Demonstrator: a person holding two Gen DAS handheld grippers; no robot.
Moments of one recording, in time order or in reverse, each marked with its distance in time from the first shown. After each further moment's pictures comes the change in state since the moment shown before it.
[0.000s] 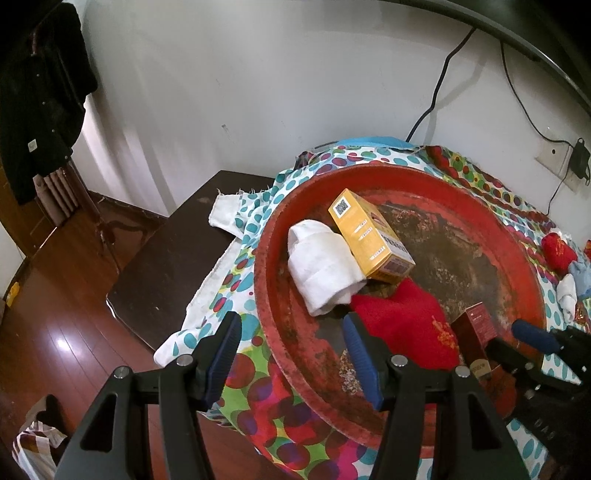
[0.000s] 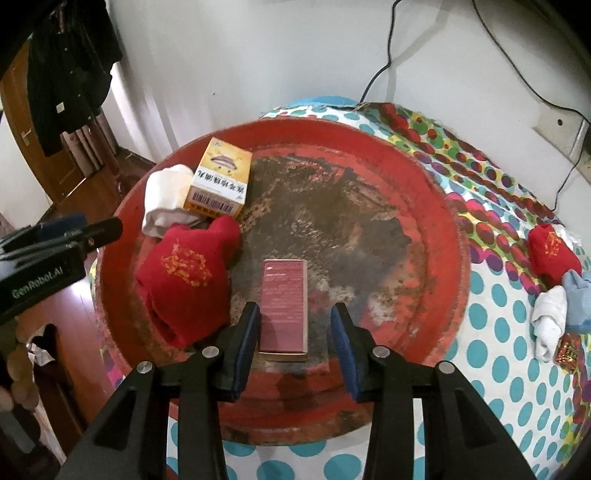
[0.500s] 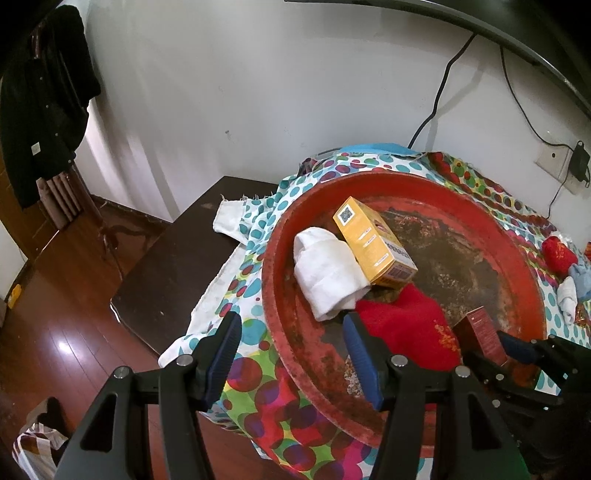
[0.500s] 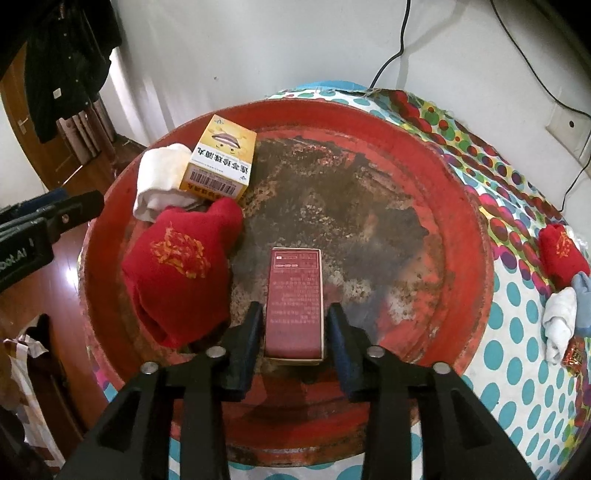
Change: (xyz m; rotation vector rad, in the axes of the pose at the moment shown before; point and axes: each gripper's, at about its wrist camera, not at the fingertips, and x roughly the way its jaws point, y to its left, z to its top) left arm -0.004 0.005 0.002 -0.004 -0.018 0.006; right arm 0.024 0.014 -0.002 -0.031 0.044 -0.013
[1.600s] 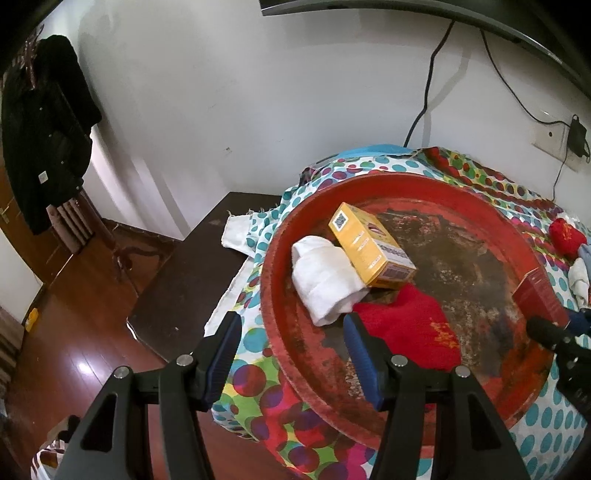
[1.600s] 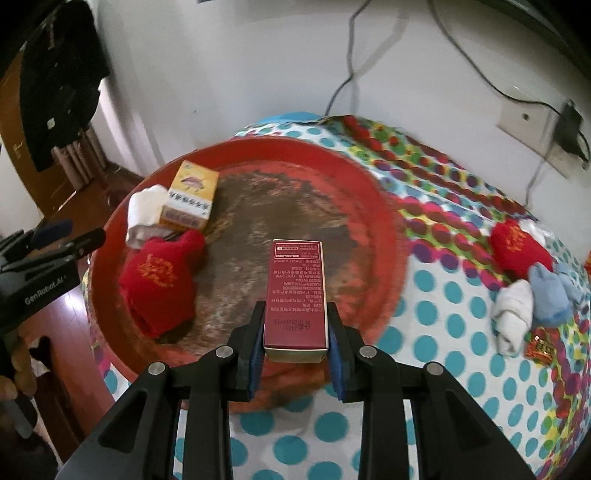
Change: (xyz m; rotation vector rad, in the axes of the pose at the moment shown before) left arm -0.008 -0.016 -0.002 0.079 -0.042 0.073; right arm -0.041 -0.035 -0.003 0.036 -0.067 -0.023
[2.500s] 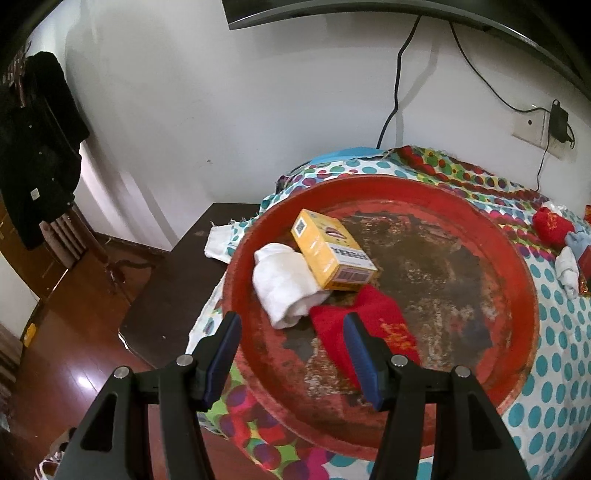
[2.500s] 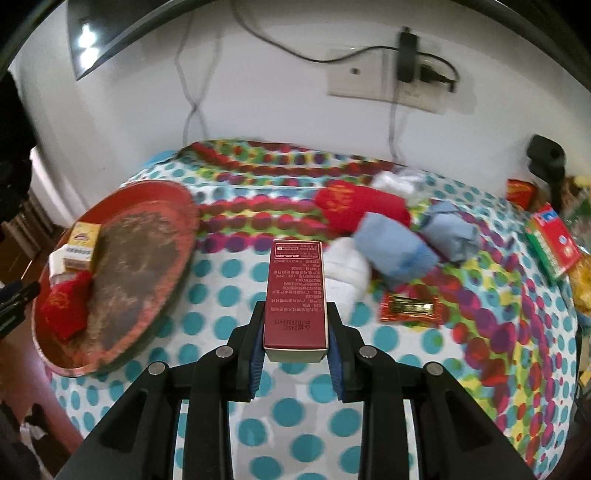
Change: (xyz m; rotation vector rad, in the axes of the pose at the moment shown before) left arm -0.010 -0.033 -0.001 0.053 -0.031 -0.016; right arm -0.054 -0.152 -0.039 0.260 -0.073 -0.156
